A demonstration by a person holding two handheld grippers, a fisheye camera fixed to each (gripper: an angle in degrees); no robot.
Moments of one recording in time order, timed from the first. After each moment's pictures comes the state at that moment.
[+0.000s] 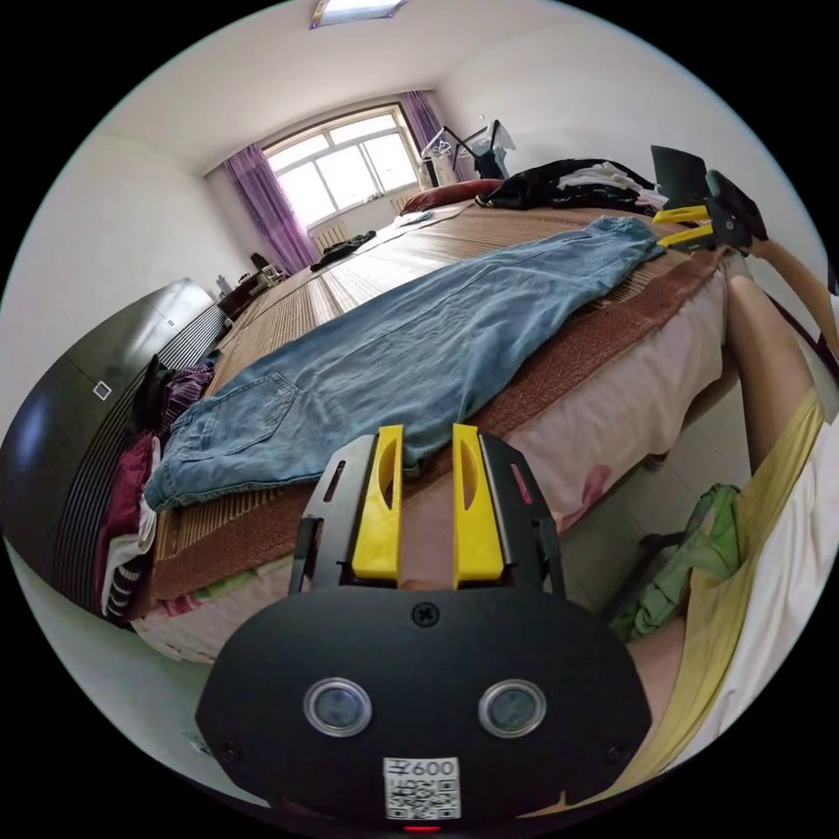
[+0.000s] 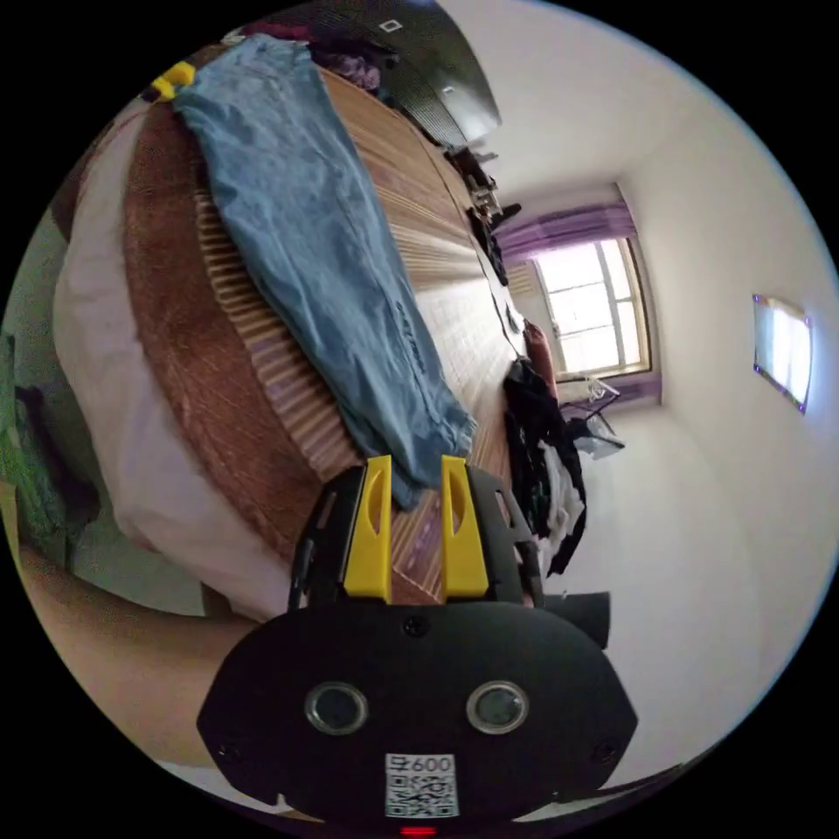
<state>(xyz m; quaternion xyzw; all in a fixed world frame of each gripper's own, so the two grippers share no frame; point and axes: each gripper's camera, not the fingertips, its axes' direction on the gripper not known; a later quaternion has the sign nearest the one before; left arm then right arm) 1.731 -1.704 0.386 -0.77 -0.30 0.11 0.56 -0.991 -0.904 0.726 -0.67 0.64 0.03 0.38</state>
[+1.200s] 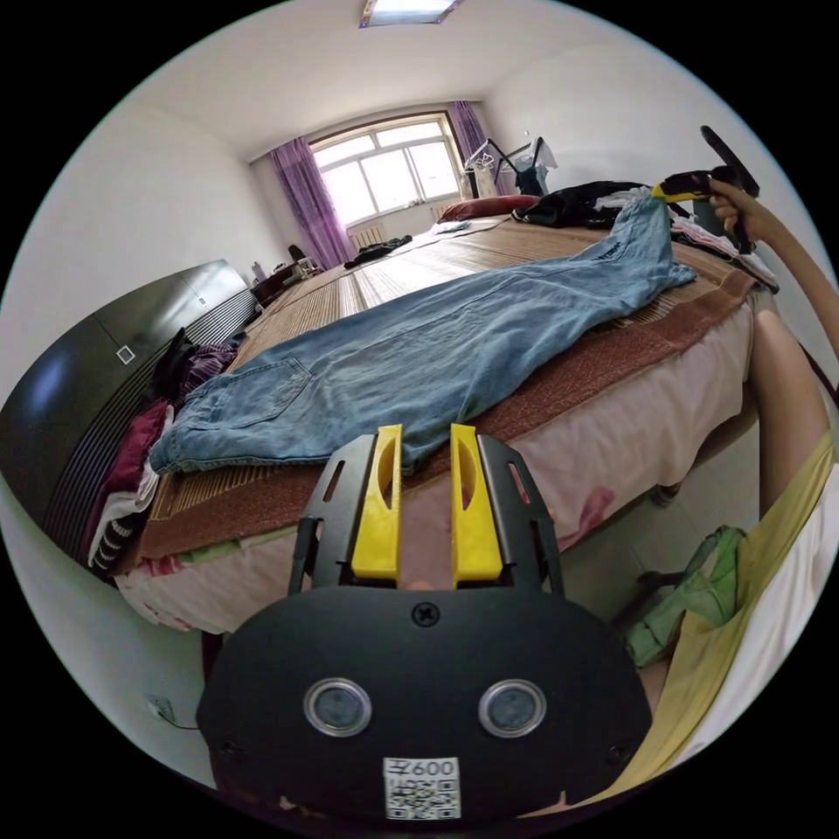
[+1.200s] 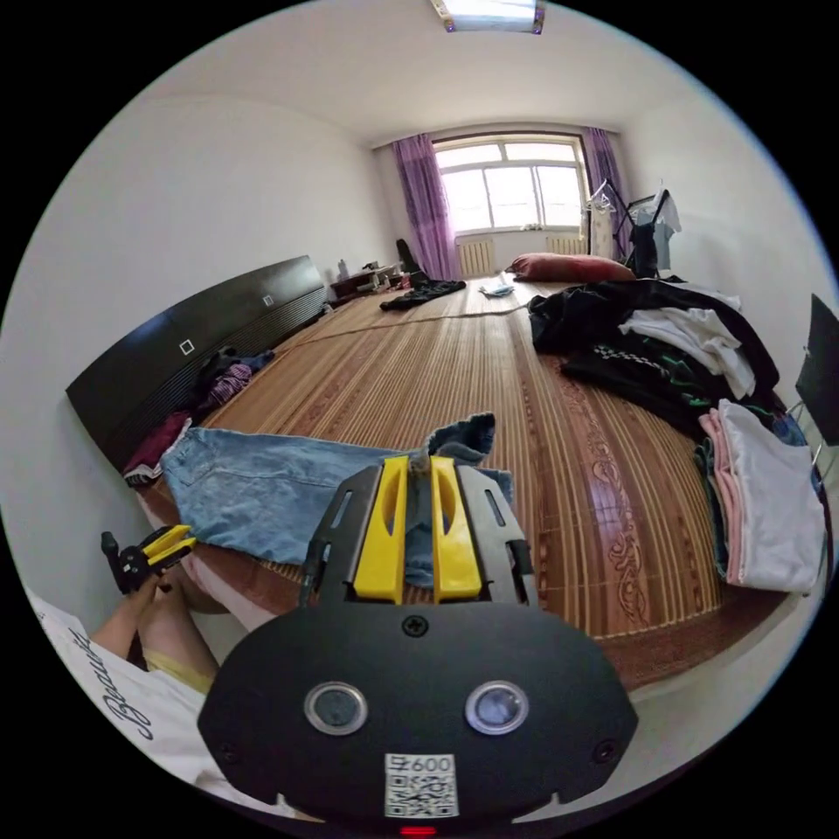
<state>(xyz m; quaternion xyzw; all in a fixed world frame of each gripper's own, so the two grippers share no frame) 1.753 -1.696 0.379 -0.74 -0.35 0.10 0.57 -0.847 -1.291 0.708 -0.25 0.73 0.29 0.57</state>
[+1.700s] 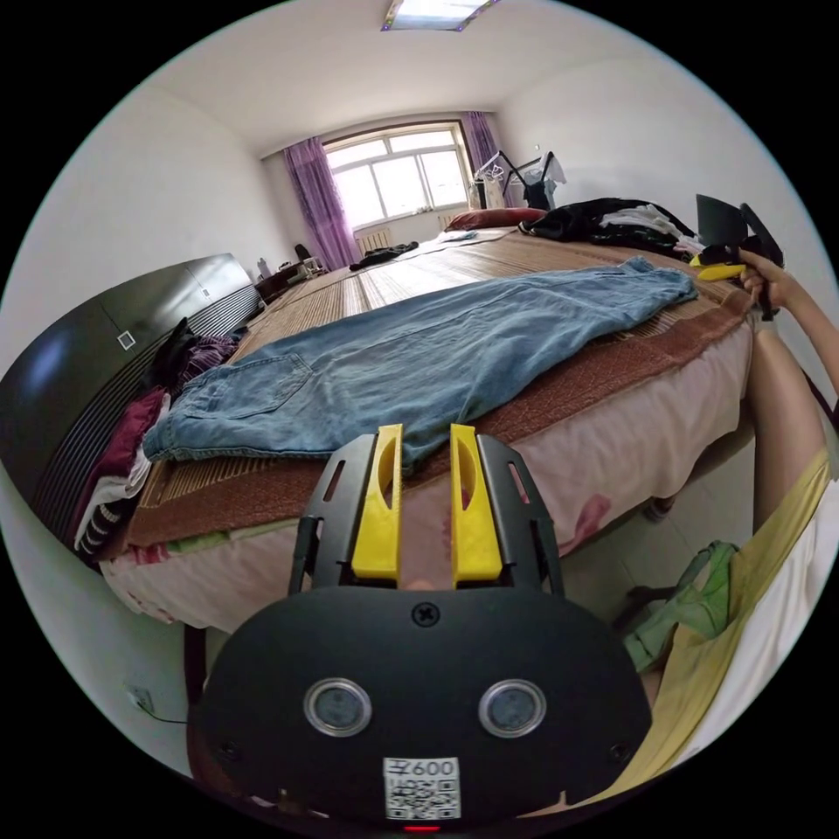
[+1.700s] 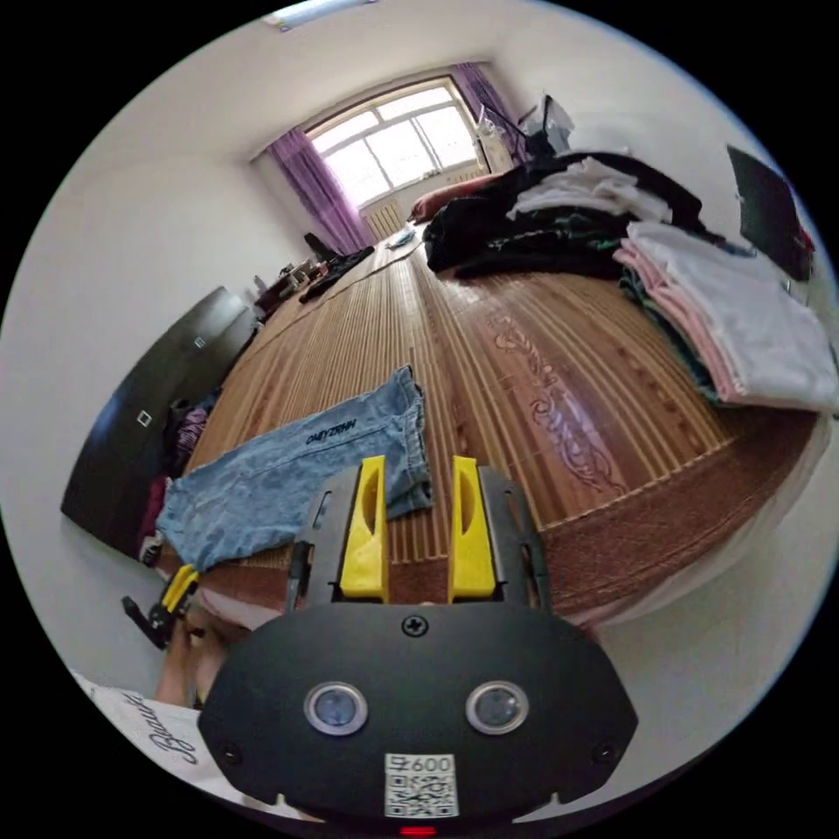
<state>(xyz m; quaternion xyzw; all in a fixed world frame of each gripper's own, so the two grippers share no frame) 1.755 -1.699 0.390 -0.72 -0.37 0.09 0.58 -0.872 -1.241 0.663 -0.11 0.72 0.46 0.51</state>
